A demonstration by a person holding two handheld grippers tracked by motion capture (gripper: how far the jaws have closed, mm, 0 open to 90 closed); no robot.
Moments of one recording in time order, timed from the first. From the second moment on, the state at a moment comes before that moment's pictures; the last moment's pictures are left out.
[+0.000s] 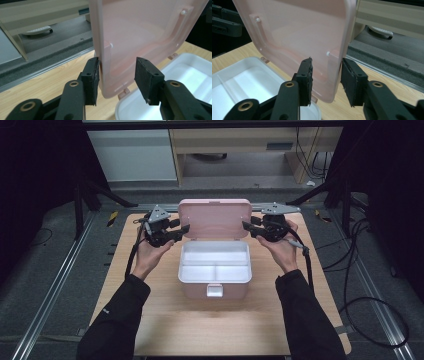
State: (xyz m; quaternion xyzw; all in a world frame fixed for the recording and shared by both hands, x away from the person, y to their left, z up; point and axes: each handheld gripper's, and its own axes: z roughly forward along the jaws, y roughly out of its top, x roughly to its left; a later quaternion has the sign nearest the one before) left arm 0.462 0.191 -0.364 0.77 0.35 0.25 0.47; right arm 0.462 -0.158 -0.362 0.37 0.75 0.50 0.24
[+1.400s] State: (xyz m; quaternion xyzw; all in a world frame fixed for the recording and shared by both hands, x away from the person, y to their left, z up) left arm 0.368 0.227 -0.398 0.79 0.37 0.23 0.43; right arm 0.352 -0.189 -0.406 0.36 0.77 0.48 0.21
